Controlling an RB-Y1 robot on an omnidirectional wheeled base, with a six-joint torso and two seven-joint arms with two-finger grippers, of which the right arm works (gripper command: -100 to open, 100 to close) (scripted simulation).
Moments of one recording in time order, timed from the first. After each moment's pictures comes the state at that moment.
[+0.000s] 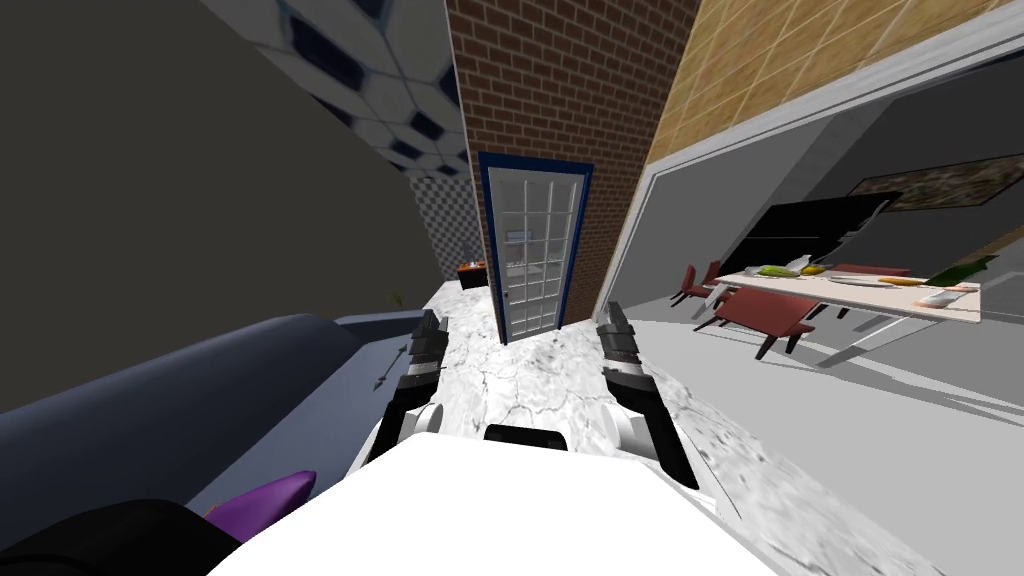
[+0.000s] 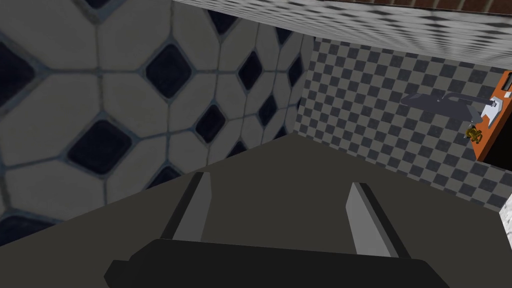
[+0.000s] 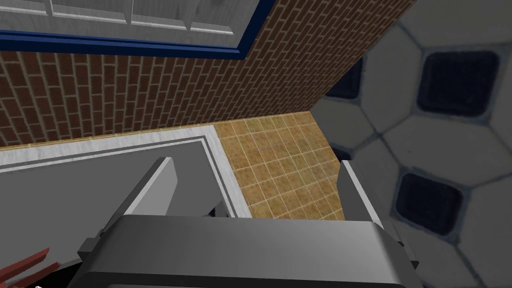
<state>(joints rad) 0.42 -0.02 0.00 -2.16 0.03 -0.45 0.15</state>
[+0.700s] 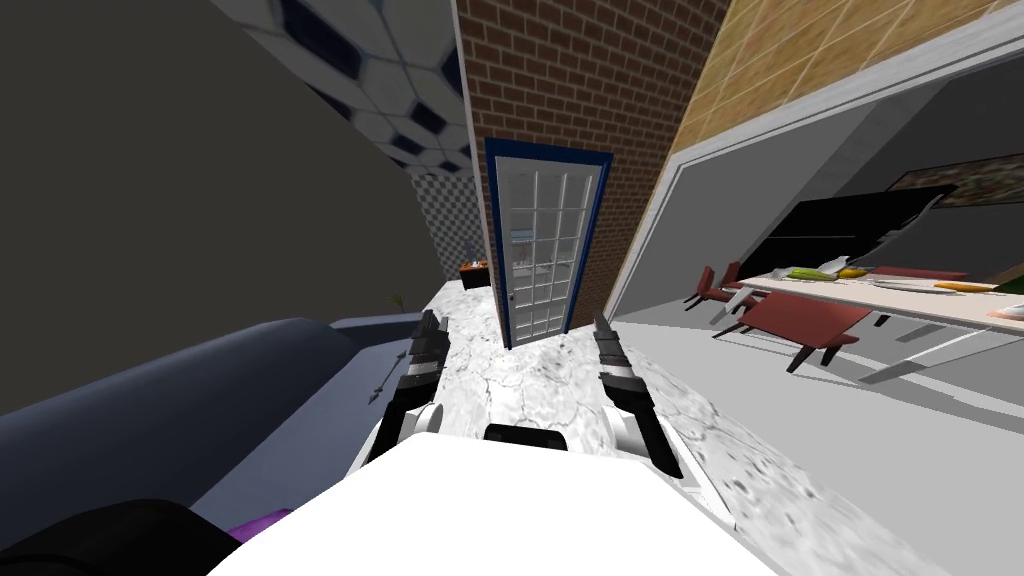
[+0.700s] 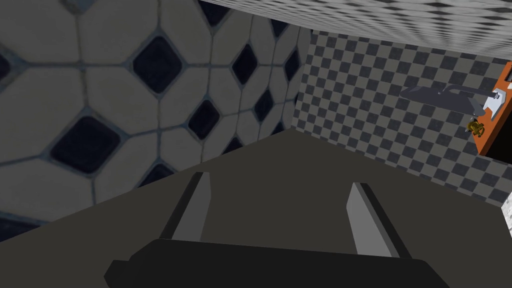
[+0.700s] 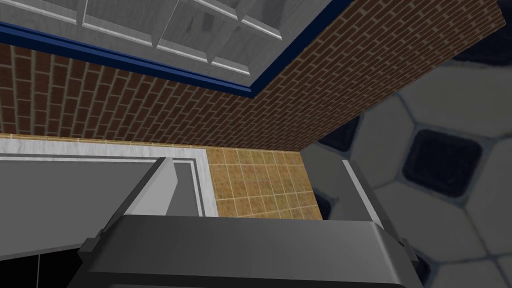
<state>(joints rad) 0.39 -0.05 -0.02 -2.01 0.11 -0.51 0.27</state>
